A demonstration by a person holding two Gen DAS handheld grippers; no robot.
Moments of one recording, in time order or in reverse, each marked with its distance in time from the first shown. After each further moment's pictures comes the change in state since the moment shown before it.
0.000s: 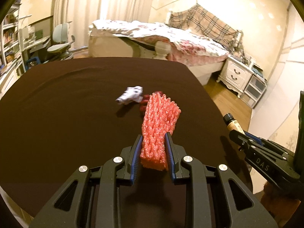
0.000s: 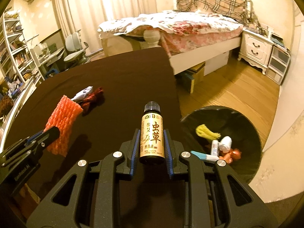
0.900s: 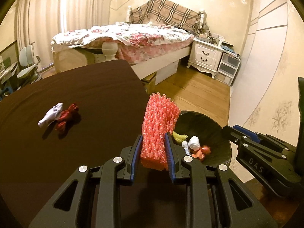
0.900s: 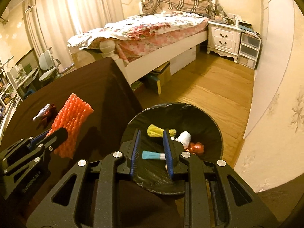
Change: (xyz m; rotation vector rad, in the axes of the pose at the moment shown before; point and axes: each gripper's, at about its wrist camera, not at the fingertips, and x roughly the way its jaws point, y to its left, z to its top) left arm 0.036 -0.115 0.001 0.219 0.021 -0.139; right arm -0.020 -0.098 -0.014 0.162 -0.047 -0.159
